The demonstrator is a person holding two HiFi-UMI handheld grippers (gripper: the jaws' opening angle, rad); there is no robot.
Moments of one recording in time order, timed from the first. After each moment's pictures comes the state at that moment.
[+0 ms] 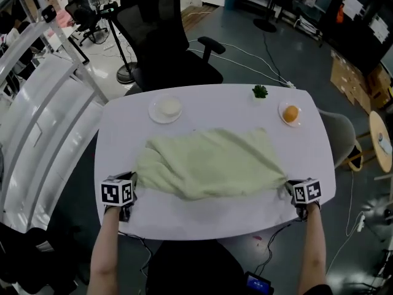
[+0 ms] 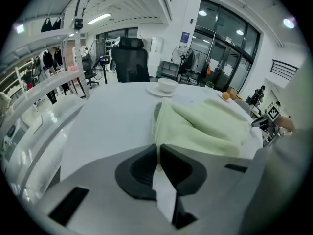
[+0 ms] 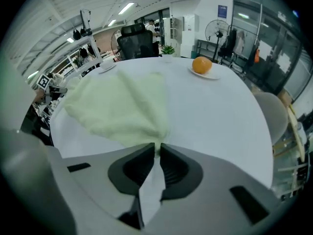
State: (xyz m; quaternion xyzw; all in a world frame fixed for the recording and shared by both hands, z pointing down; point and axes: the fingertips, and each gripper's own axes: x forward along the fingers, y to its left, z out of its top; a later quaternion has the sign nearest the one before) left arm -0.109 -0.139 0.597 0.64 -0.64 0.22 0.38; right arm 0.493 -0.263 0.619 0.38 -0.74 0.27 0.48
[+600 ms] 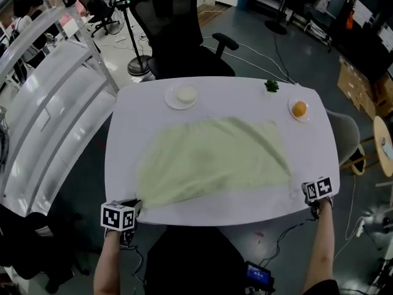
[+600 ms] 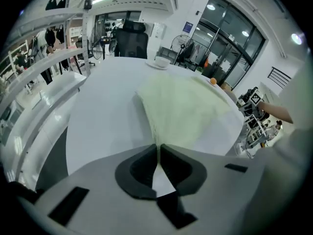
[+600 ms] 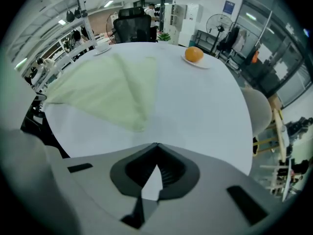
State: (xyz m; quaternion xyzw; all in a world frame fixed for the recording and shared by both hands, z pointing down) left arm -0.075 0.030 0.625 0.63 -0.58 0.23 0.46; right arm 0.542 -0.229 0.611 0.39 -0.68 0.26 0.57
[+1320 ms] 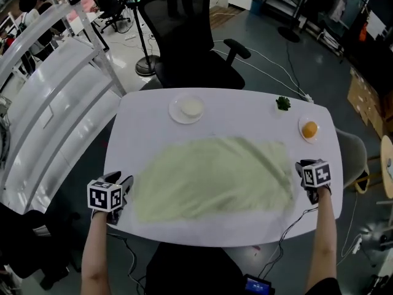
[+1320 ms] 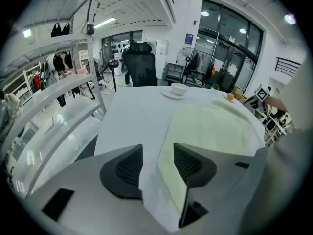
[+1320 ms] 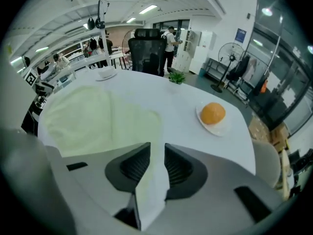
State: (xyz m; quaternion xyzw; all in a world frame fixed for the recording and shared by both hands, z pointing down) left arm -0.170 -0.089 0.580 0.61 -0.67 0.22 0.36; right arm 0.420 -0.390 0.576 0.37 -0.77 0.16 0.50
